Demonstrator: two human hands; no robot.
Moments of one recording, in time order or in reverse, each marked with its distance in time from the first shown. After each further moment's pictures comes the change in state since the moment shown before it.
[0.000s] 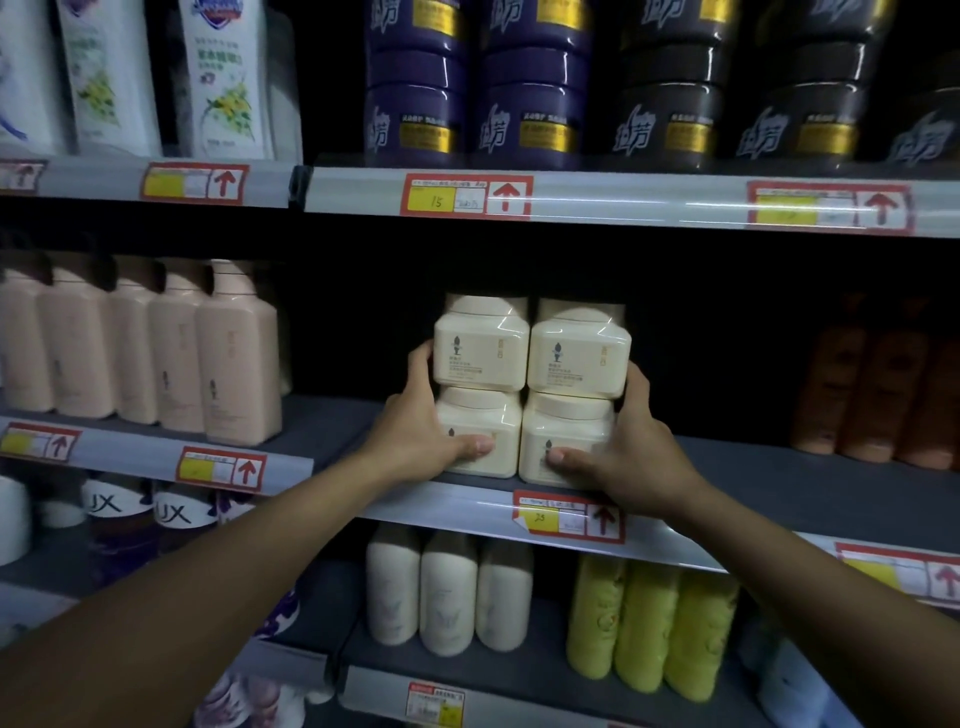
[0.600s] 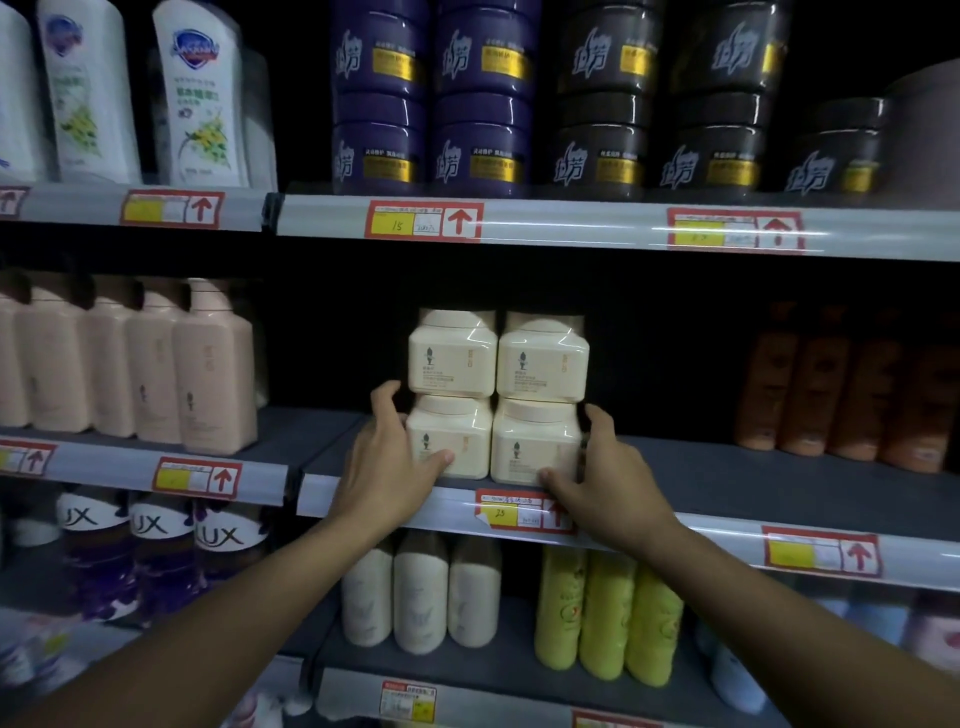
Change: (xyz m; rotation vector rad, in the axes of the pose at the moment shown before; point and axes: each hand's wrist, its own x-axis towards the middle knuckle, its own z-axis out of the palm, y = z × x) left_hand -0.044 0.011 0.024 0.165 0.215 -0.025; right_hand -0.031 0.012 -0.004 -0.198 0.028 0.045
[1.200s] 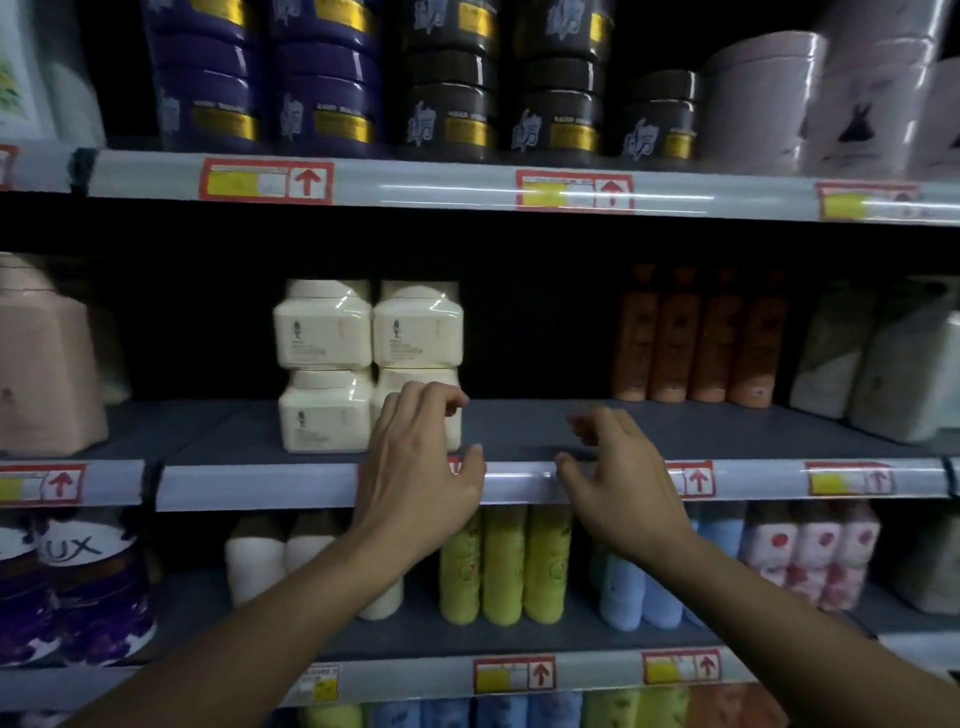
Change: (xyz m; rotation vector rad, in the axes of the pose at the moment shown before) left_hand -0.069 0.096 0.068 -0.040 0.074 0.513; right_hand -0.071 0.075 -0.073 -0.120 0.247 -0.057
